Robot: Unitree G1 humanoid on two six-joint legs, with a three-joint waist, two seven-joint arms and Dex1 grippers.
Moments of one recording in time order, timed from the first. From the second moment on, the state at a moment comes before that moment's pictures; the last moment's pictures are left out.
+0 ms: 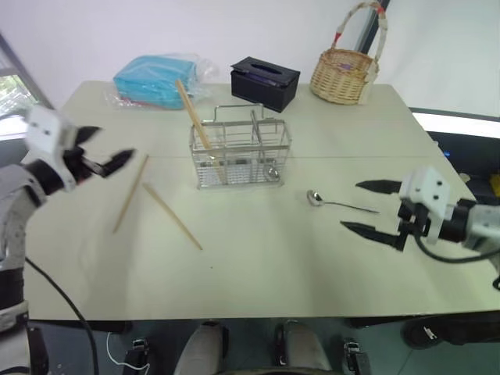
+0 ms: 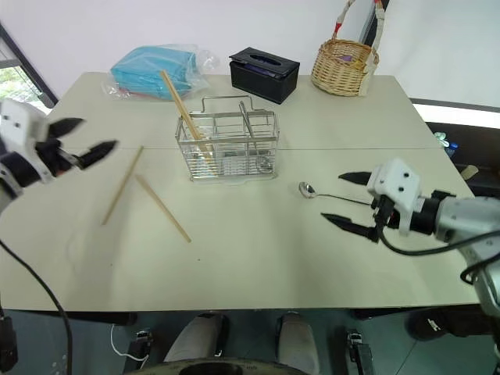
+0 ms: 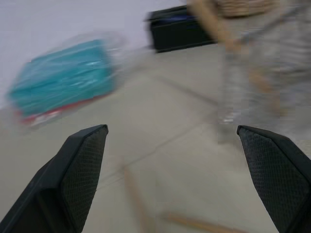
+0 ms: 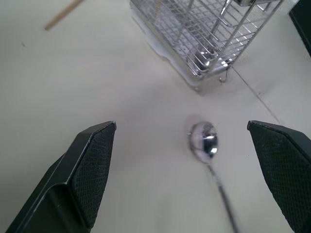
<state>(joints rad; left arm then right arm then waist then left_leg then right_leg) -0.31 0.90 0.30 -0.18 -0.51 0.57 -0.86 -0.17 -1.01 -0.20 -0.27 0.45 0.39 1.07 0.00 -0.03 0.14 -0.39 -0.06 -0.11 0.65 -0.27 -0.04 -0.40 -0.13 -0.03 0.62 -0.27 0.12</state>
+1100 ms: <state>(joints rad) -0.55 0.84 -0.06 -0.36 -0.55 0.64 -1.08 -0.95 -0.72 0.29 1.01 -0.11 0.17 1.31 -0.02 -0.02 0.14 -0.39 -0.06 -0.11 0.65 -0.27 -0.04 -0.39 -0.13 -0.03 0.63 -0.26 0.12</state>
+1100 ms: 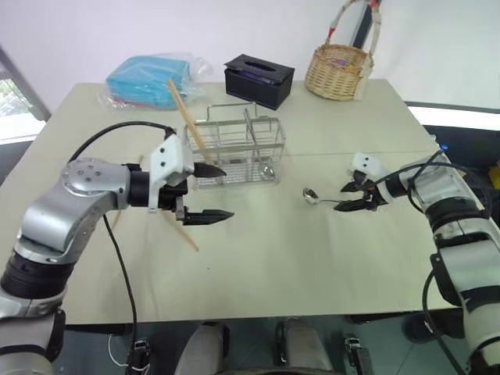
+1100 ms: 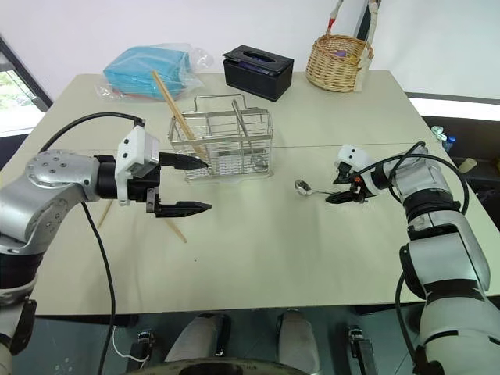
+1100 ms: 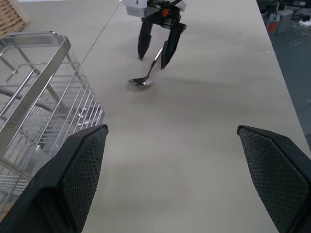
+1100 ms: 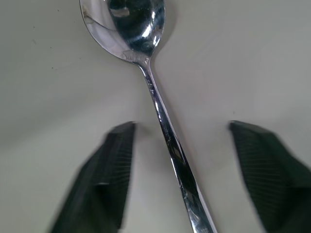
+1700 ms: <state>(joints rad) -0.61 0.81 -0.06 -0.27 -0.51 0.61 -1.05 -0.70 -0.79 0.18 0.53 0.06 0.20 1.53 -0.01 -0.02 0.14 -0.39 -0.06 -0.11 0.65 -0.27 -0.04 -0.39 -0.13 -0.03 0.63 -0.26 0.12</state>
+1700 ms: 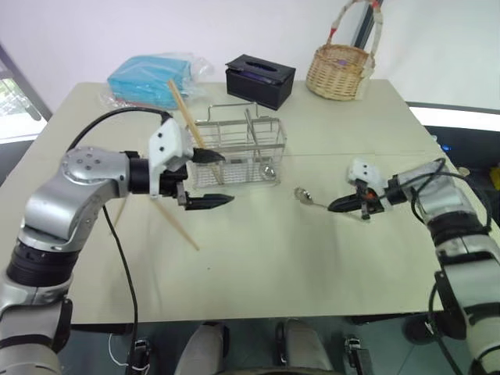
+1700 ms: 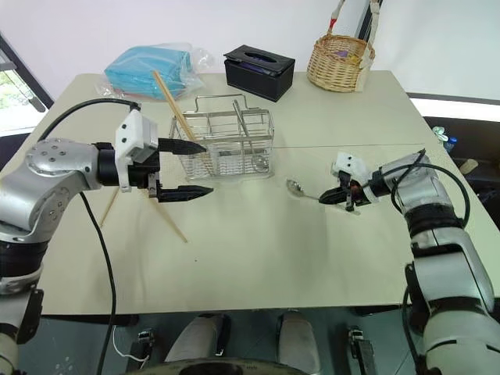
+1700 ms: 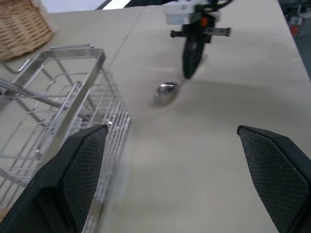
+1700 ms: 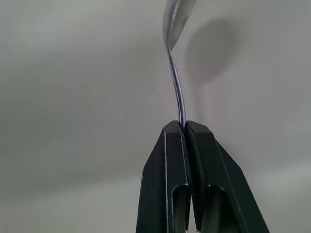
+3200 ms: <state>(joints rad) -0.65 0.81 0.06 -0.18 -0.47 0.59 -0.97 -0.94 -0.20 -0.02 0.35 0.30 0.34 0.54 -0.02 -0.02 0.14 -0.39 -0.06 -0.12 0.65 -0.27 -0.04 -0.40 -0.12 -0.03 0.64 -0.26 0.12</state>
